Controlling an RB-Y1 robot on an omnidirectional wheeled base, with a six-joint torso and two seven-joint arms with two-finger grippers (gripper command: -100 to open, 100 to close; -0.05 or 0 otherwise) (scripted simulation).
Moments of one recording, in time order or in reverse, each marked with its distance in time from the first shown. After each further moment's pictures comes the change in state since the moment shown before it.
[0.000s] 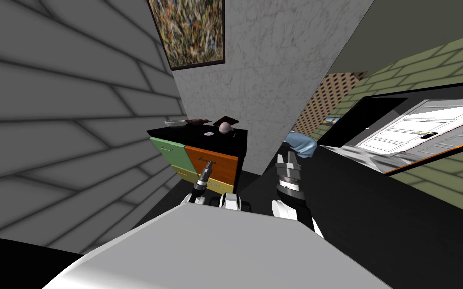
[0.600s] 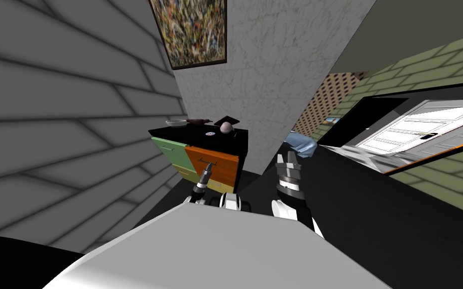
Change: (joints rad) left arm 0.021 -0.007 -0.007 0.027 0.003 -0.065 -0.002; right arm 0.000 0.000 0.000 0.000 0.000 0.000 0.000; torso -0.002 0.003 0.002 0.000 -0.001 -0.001
